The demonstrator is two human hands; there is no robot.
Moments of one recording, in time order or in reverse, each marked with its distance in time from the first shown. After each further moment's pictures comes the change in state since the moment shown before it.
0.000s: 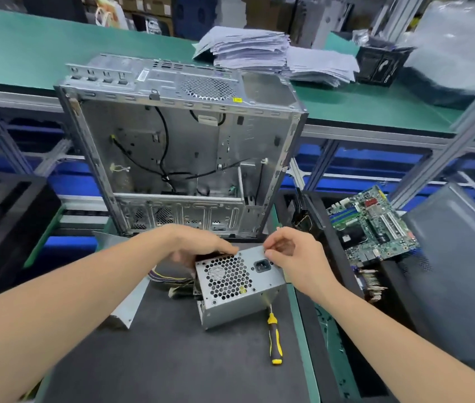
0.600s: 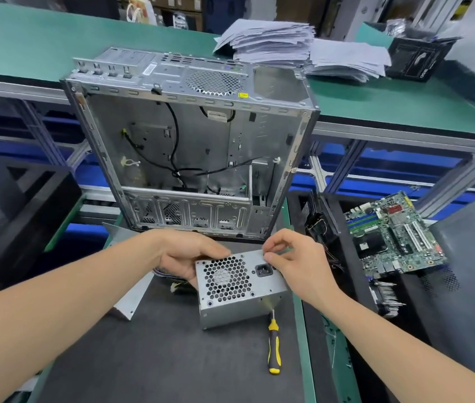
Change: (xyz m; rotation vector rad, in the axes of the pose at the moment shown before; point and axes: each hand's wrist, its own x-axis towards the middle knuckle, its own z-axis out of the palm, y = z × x) left_hand -0.010 -0.024 0.001 -0.373 -0.142 0.078; right_hand 0.013 0.009 0.003 0.010 -0.076 -0.066
